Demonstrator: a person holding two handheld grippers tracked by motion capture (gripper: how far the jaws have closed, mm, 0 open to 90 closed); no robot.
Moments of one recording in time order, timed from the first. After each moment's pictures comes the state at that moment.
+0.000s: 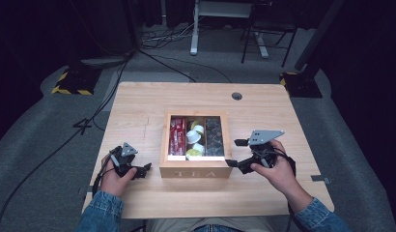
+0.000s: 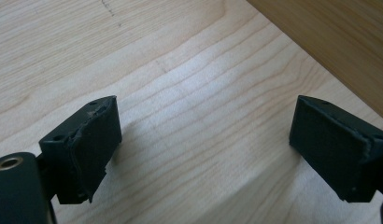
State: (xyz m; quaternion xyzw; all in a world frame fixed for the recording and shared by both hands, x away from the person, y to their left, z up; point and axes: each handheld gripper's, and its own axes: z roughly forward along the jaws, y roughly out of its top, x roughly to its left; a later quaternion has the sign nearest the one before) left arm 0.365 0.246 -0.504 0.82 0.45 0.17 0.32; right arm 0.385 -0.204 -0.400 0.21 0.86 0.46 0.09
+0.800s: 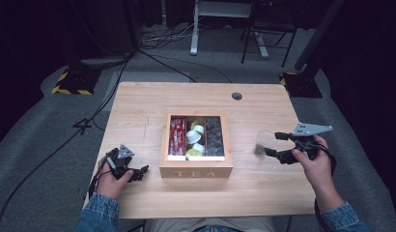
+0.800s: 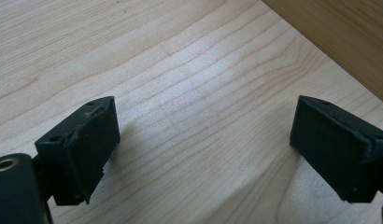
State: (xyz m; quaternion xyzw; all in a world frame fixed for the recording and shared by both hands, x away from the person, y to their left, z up) left arm 0.361 0.253 -0.504 0.82 0.45 0.16 0.33; right arm 0.393 -0.317 -0.388 0.31 0.83 0.44 0.14
